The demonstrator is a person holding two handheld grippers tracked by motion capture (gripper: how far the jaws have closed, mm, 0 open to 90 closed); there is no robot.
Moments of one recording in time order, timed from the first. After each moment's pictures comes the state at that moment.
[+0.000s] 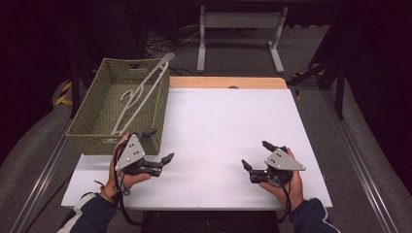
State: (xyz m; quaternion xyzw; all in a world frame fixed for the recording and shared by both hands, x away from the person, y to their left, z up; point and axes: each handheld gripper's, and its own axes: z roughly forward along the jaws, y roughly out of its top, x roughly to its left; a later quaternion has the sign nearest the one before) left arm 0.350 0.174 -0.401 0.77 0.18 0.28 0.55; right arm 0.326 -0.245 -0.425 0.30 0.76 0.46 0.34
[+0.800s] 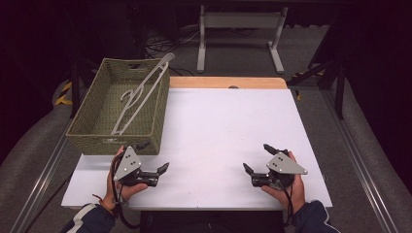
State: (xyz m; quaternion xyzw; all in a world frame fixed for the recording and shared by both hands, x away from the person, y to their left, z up) left arm 0.337 0.187 -0.433 0.77 0.23 0.28 0.53; right arm 0.320 -0.249 -0.431 0.30 0.76 0.46 0.34
